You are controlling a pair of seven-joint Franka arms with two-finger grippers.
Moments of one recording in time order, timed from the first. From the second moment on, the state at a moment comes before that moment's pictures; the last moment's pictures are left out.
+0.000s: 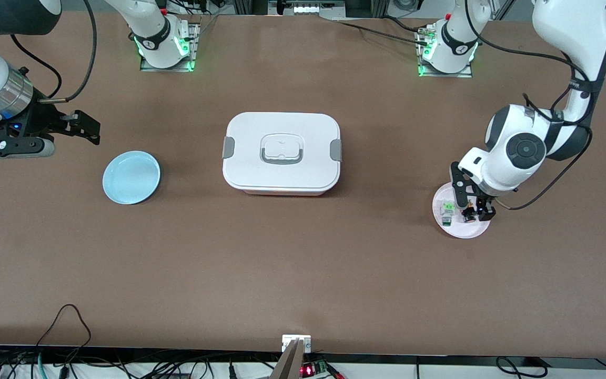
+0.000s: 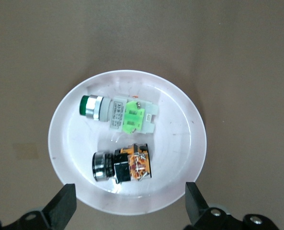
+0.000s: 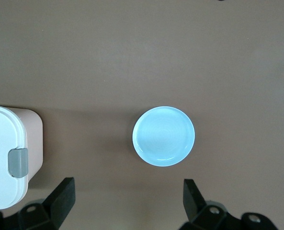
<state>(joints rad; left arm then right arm) 0.03 0.37 -0.12 -2.08 0.28 2.40 1.22 0.05 0.06 0.09 -1.61 -0.05 1.64 0.07</state>
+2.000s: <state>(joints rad) 0.09 0.50 -0.12 -2.08 0.29 2.60 1.25 0.04 0.06 0.09 -1.62 -0.05 1.63 0.08</state>
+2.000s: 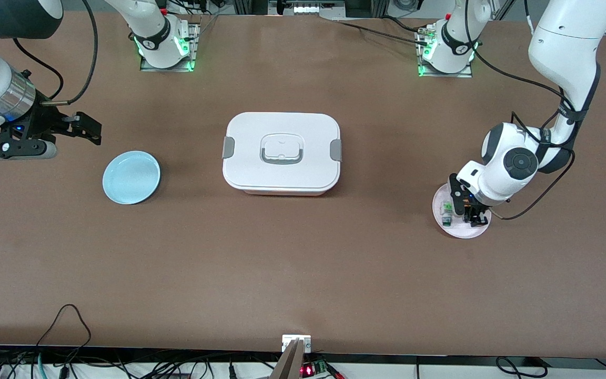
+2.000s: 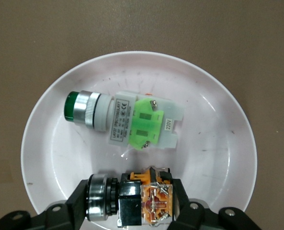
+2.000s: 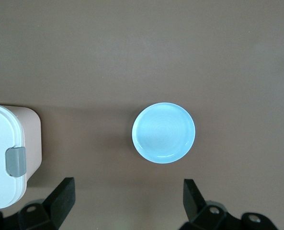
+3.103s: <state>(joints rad) 0.09 0.32 -0.26 -1.83 -0.16 2.02 0.71 0.05 0.07 0.08 -1.62 0.32 1.63 0.08</state>
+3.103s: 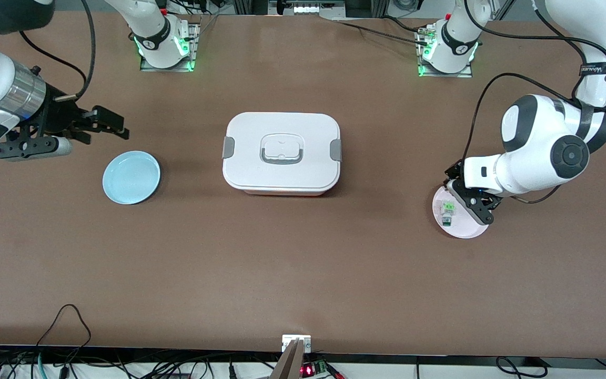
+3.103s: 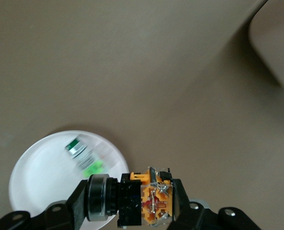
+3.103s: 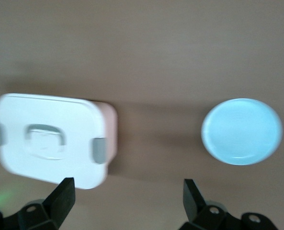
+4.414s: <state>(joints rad) 0.09 0.14 -0.66 -1.75 -1.09 2.21 1.26 0.14 0.13 0.09 -1.78 1.53 1.70 0.00</state>
